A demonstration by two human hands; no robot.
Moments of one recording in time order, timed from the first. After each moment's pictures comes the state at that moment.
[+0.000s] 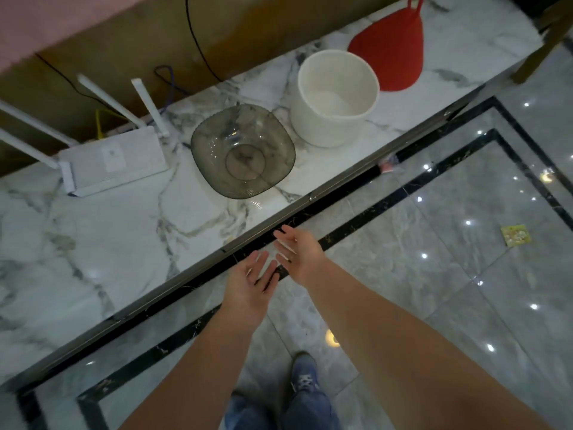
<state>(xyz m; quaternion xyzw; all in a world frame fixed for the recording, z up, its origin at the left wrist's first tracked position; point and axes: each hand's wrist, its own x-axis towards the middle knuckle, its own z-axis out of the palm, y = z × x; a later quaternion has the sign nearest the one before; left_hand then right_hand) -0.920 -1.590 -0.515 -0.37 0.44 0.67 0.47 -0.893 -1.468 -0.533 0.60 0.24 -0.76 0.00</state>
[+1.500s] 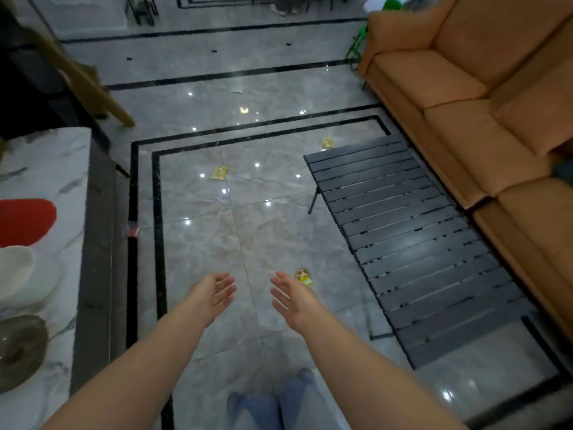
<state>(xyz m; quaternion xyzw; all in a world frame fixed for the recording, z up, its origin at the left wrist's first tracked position) -0.525 -1.660 -0.155 0.17 0.66 0.16 0.71 -0.374 -1.749 -0.183 0.58 -0.11 -0.64 -0.49</state>
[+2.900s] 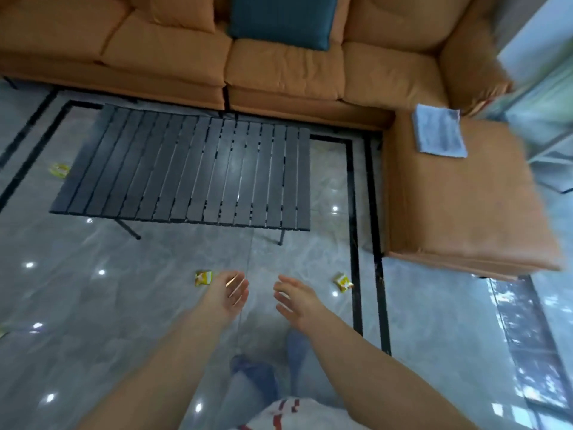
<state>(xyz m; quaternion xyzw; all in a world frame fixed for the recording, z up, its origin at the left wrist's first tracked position) -0.353 -1.736 -0.187 0.39 0.49 -0.26 0.74 -0.385 -1.895 -0.194 0.49 -0.44 -0.27 -0.71</state>
